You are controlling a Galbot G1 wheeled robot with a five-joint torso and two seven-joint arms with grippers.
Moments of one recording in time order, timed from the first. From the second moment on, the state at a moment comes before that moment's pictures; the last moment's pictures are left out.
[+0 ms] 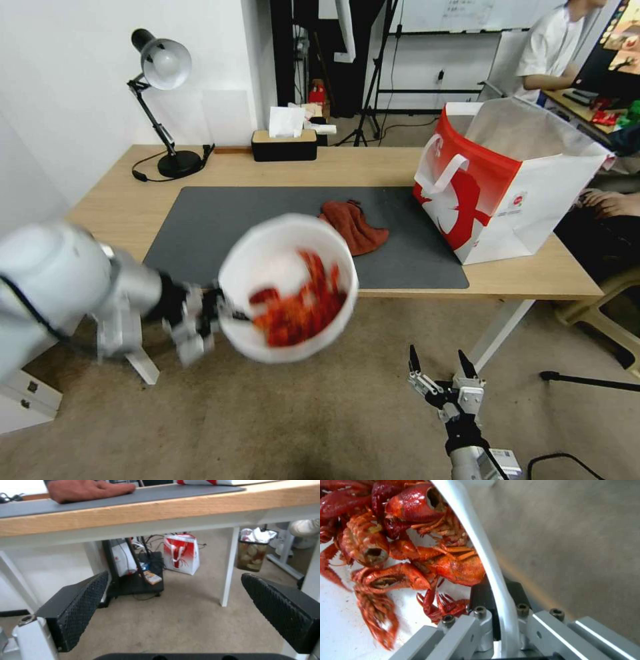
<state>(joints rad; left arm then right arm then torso) 0.67 -0.36 -0.22 -2.09 0.08 -0.40 1.12 -1.75 1.06 0.20 1.96 0.32 0.39 0.46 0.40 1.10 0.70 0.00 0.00</state>
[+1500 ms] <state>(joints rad) -0.38 -1.46 0.54 -0.95 0.14 -0.38 0.82 -1.71 1.14 0.18 1.88 0.24 0.36 0.43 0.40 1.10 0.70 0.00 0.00</state>
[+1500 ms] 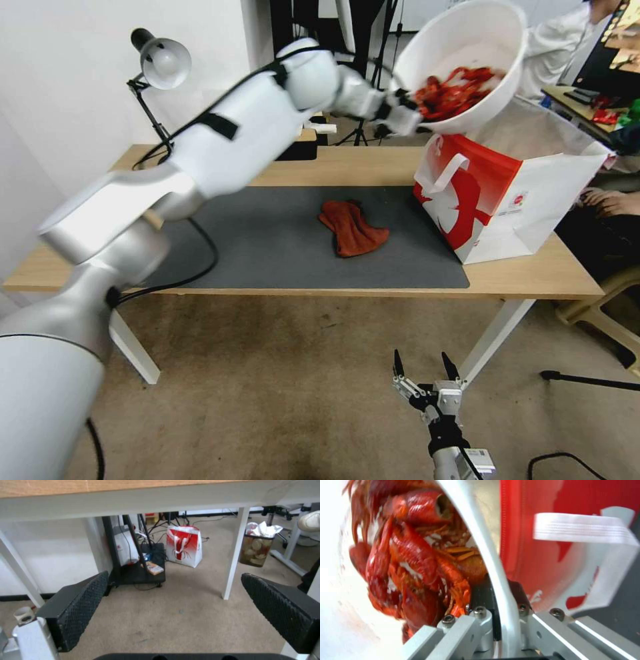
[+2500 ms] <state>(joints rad) -0.42 -1.61 0.68 -0.85 0.15 -0.36 0.79 -1.72 1.14 0.19 1.85 0.25 0.40 0.41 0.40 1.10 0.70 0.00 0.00</state>
